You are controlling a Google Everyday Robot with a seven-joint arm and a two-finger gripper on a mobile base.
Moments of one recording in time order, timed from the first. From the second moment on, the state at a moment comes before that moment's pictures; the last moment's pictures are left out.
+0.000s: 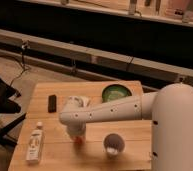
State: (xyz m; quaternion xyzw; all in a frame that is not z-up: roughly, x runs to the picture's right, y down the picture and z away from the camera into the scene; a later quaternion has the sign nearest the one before) arm -0.084 0.266 0.786 -0.26 -0.25 -0.64 0.68
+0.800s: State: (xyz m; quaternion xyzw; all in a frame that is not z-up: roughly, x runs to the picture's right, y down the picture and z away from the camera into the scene) arm -0.071 0.254 0.793 -0.26 -0.25 -0.64 0.68
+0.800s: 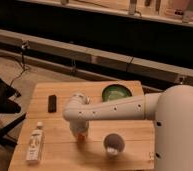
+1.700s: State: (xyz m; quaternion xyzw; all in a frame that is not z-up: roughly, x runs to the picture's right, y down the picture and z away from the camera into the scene) arm -0.059 0.245 0.800 -0.26 -0.26 -0.63 0.68
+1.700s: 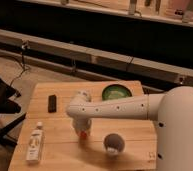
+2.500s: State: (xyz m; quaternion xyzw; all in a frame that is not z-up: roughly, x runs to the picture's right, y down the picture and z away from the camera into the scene) arm -0.051 0.237 0.805 -0.26 -0.26 -0.63 0.68
